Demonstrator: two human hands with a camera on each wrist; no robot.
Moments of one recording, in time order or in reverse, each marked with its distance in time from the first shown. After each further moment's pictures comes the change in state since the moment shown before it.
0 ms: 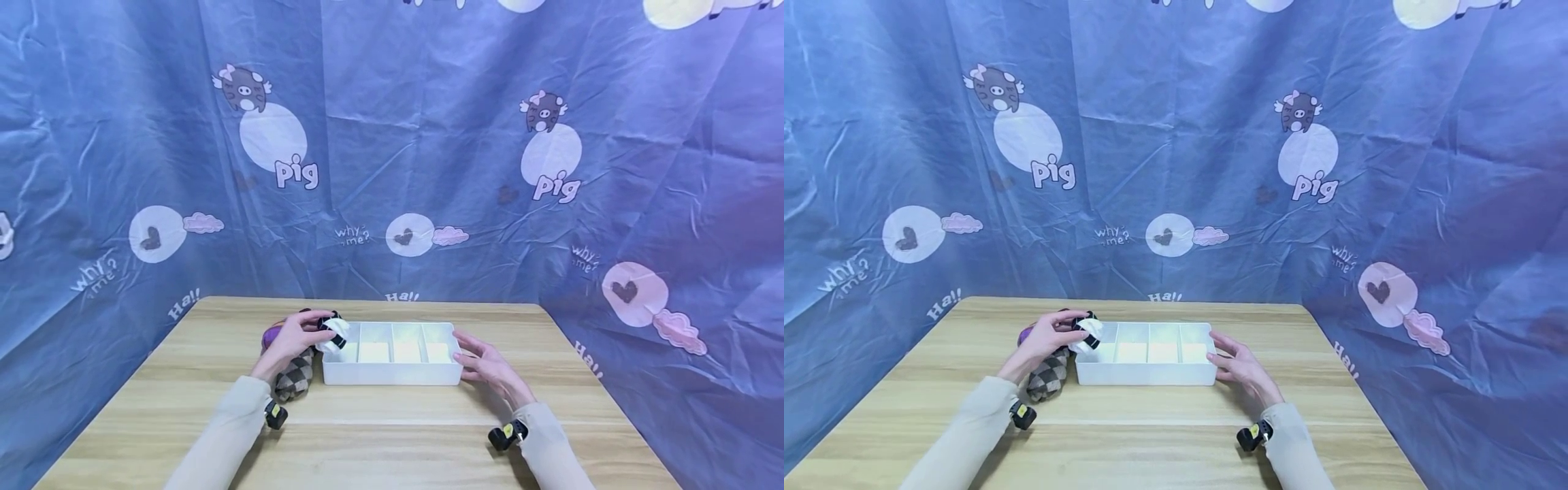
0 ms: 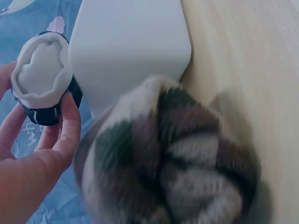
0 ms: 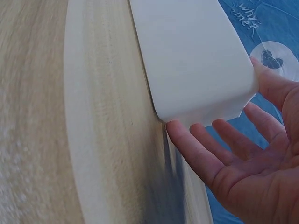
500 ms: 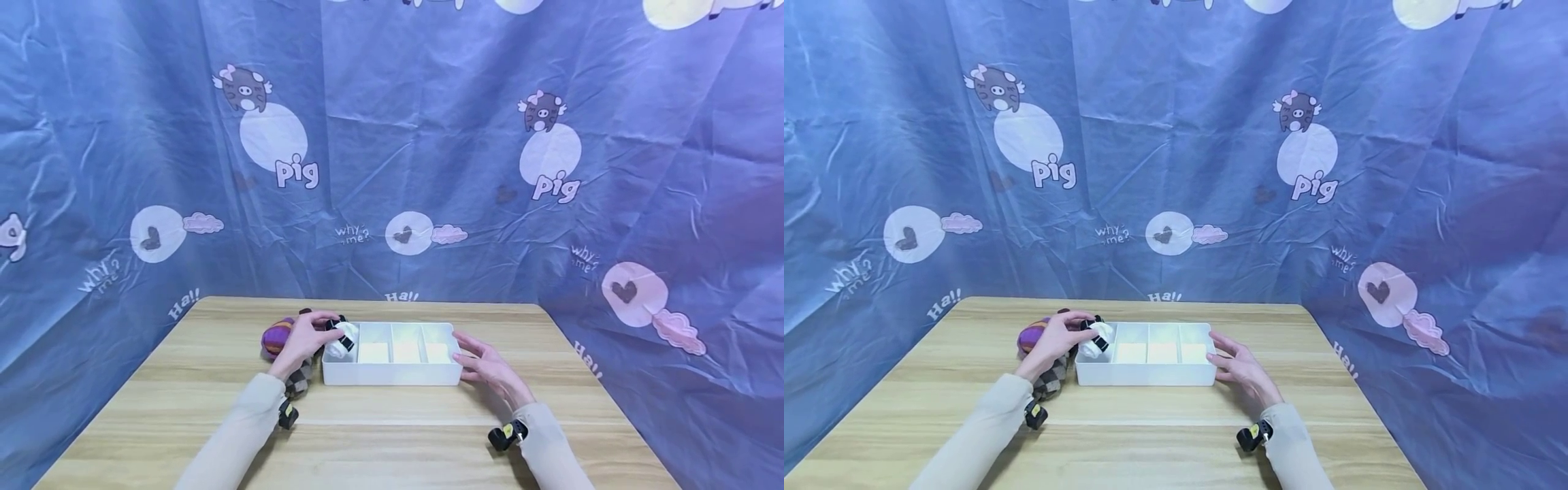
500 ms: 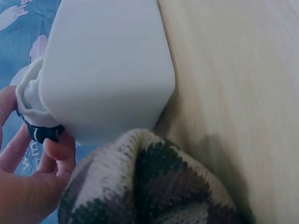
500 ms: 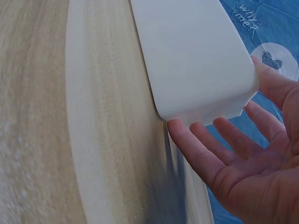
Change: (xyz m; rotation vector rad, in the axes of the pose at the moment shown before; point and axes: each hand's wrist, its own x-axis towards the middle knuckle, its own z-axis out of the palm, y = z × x) left_hand 0.007 0.000 0.025 0.170 0.173 0.013; right_hand 0.000 0.002 -0.002 -0.002 -0.016 -0.007
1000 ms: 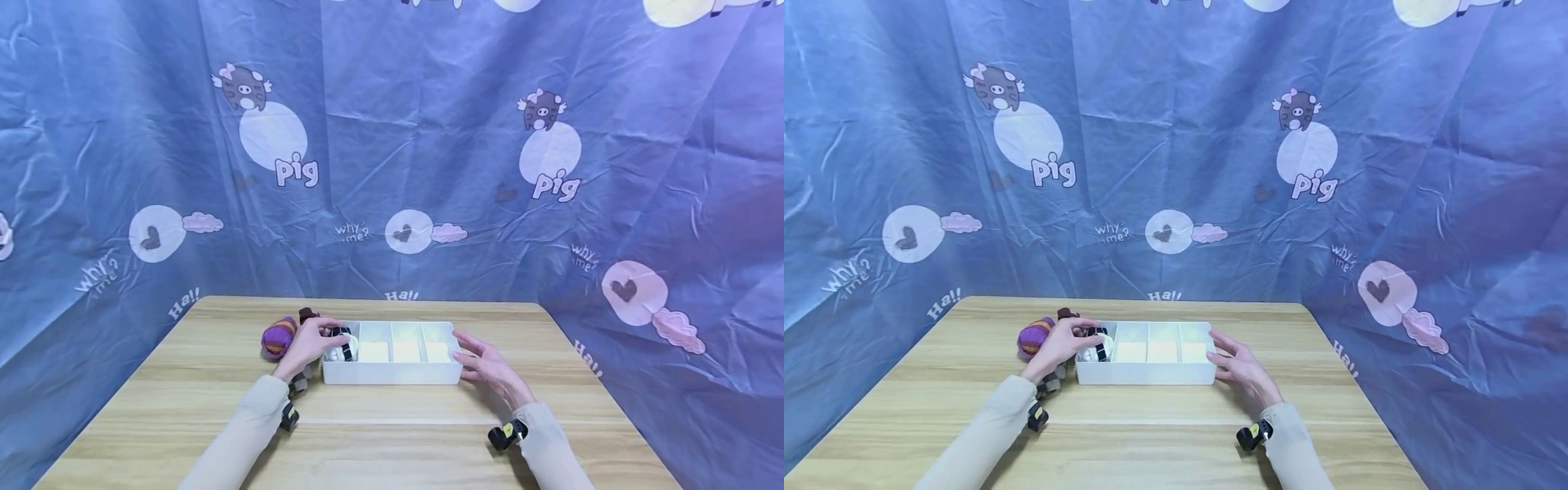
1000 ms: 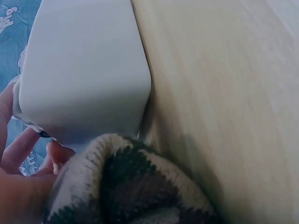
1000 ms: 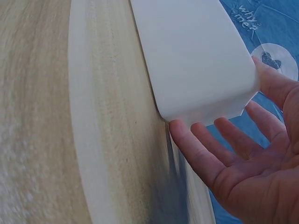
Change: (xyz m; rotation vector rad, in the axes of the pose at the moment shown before) left_hand -0.002 -0.007 0.007 0.175 -0.055 -0.016; right_hand 0.001 0.002 -0.001 -0.002 0.012 -0.001
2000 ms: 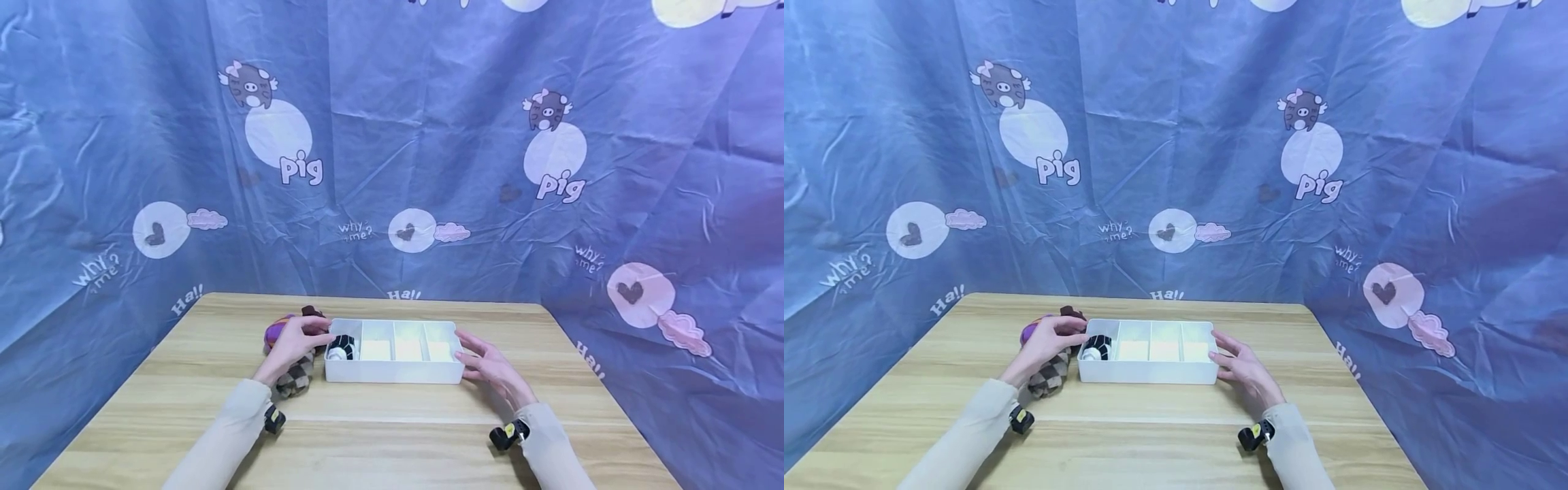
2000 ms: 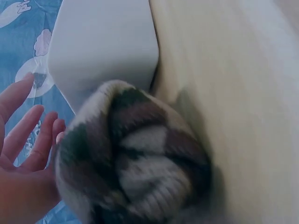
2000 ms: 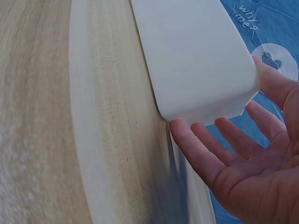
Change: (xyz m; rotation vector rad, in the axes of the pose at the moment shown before) left_hand -0.012 -0.013 -0.026 -0.137 -0.005 0.065; right_hand 0.001 -0.002 0.000 -0.005 0.006 0.015
